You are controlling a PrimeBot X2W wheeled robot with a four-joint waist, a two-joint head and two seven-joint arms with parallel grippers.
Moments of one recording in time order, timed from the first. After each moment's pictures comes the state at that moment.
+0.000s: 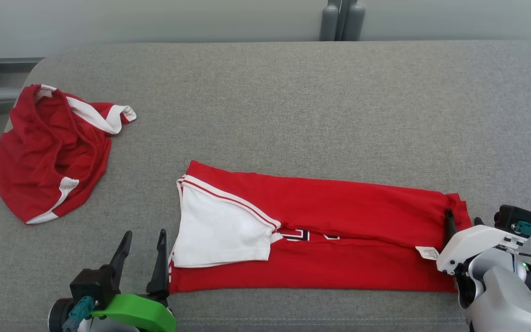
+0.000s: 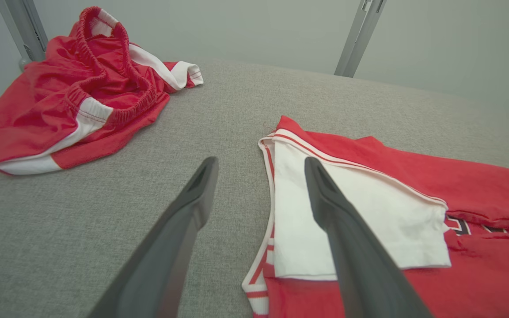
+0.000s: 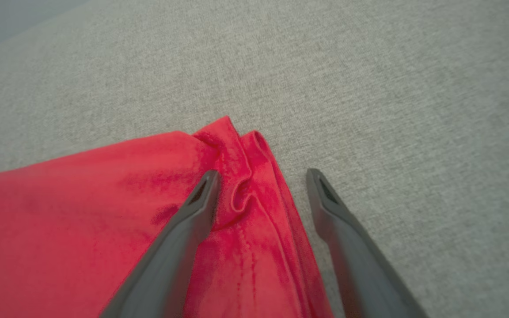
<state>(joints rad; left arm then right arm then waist) -0.05 0.19 -0.29 0.27 -0.44 0.02 -0.26 -0.50 -0.05 -0.39 1.04 0.06 0.13 -0.17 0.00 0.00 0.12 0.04</state>
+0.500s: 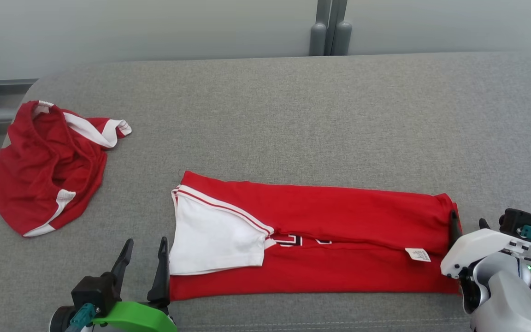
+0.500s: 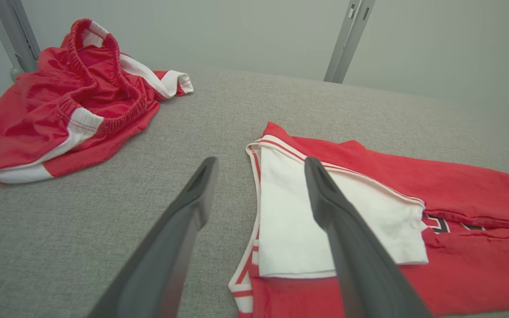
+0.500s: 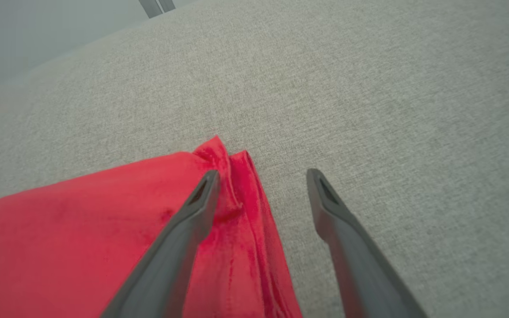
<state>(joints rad) -0.03 0.19 -0.29 0.27 -0.44 0.03 -0.26 -0.45 -0.05 -0.38 0.95 0.08 0.13 -0.18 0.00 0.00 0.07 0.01</state>
